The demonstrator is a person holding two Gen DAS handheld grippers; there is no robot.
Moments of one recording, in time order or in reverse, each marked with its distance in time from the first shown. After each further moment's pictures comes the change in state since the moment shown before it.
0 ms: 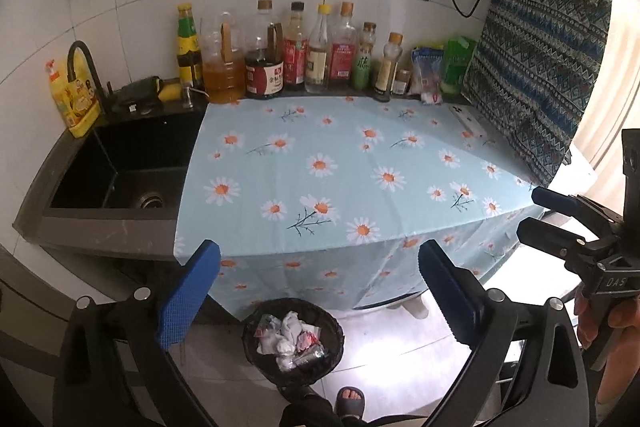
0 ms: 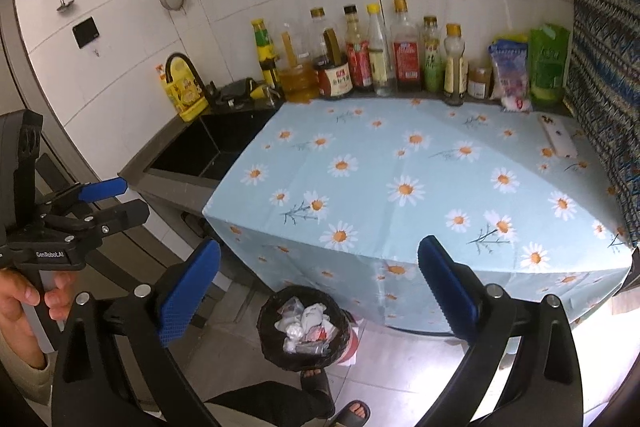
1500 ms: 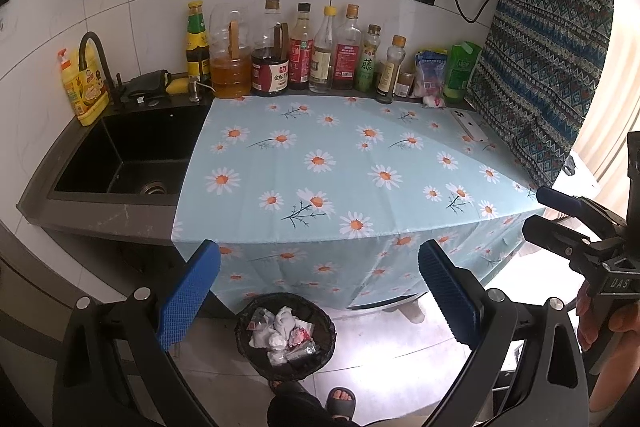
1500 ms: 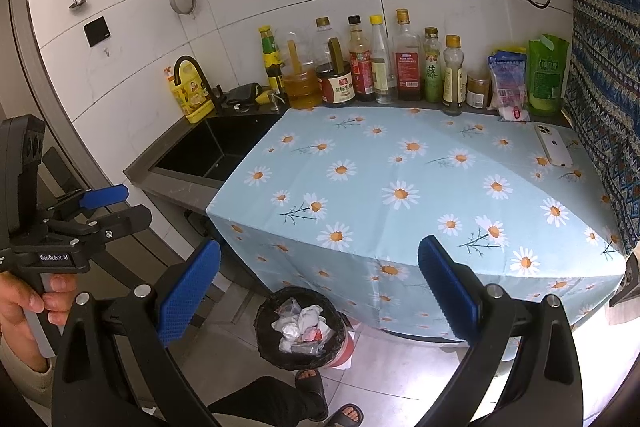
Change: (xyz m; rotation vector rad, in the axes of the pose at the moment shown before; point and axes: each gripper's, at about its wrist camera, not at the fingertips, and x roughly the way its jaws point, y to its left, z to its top) left arm -0.009 -0.011 -0.015 -0.039 -0.004 0.022; right arm -0.014 0.000 -0.004 -0.031 -0.009 0.008
